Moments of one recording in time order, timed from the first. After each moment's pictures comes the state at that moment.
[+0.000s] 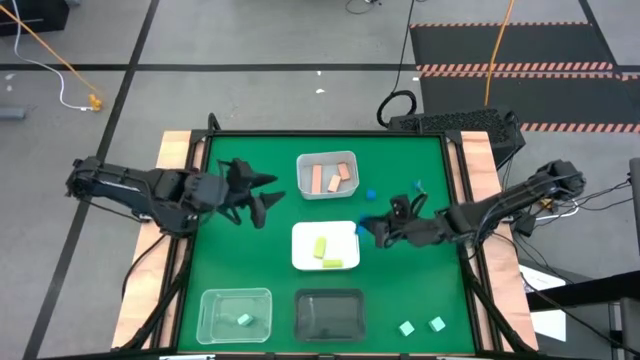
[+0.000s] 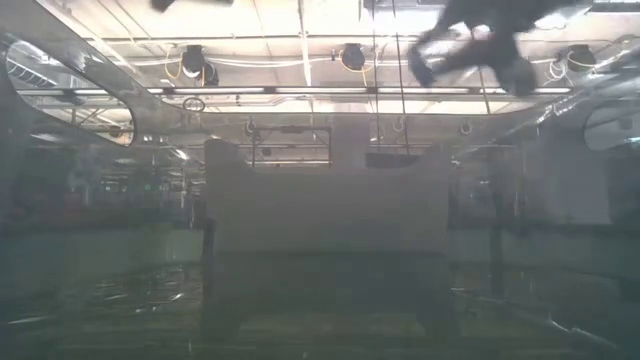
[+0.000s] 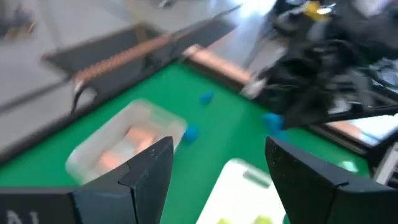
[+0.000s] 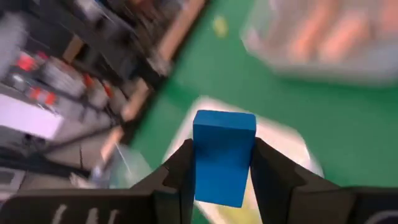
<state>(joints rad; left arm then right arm) -0.21 1.08 1.12 -0.45 -0.55 -0.49 0.35 1.13 0.72 -0.10 0.58 1.21</state>
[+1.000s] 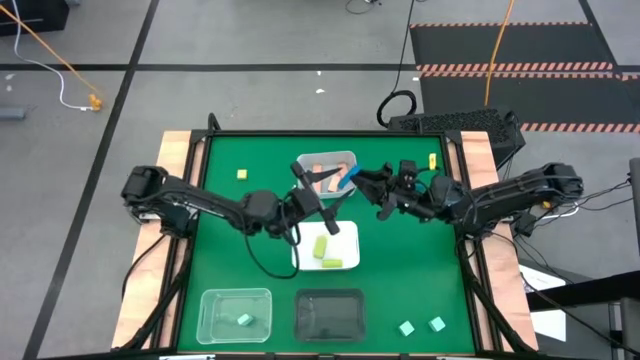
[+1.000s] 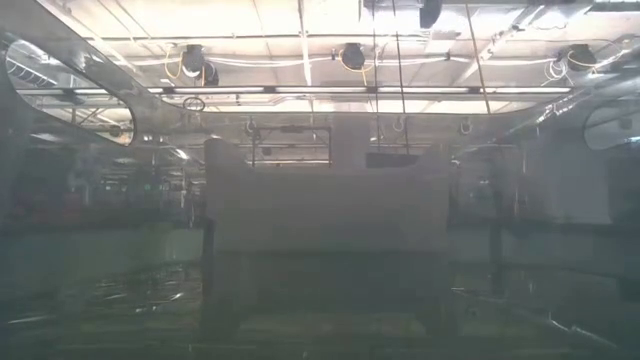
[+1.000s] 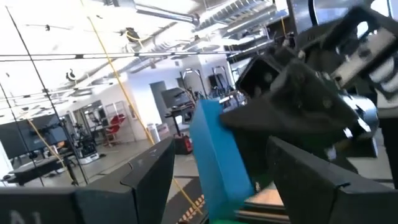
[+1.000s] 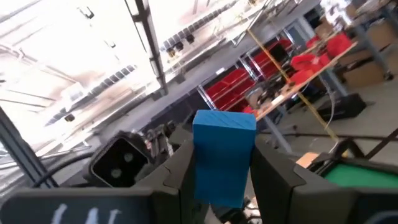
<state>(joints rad) -0.19 1.68 1.15 0.89 -0.64 0.51 0.14 1.19 0.72 0.80 0.45 0.54</state>
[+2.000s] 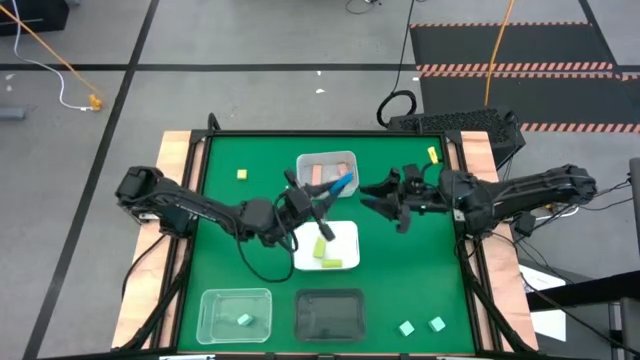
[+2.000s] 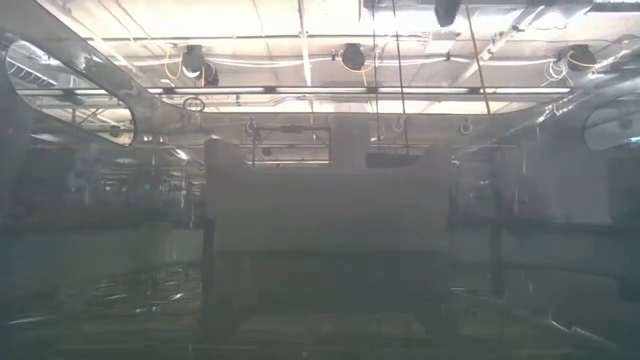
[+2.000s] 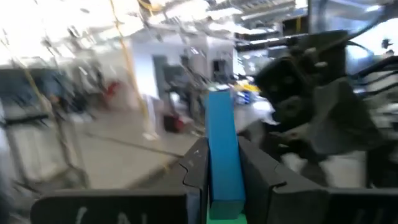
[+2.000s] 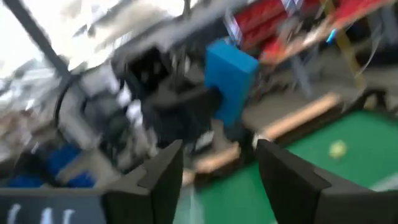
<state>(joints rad) -0.26 1.64 1.16 0.77 -0.78 0.26 0.12 0.97 0.72 0.33 0.14 0.53</state>
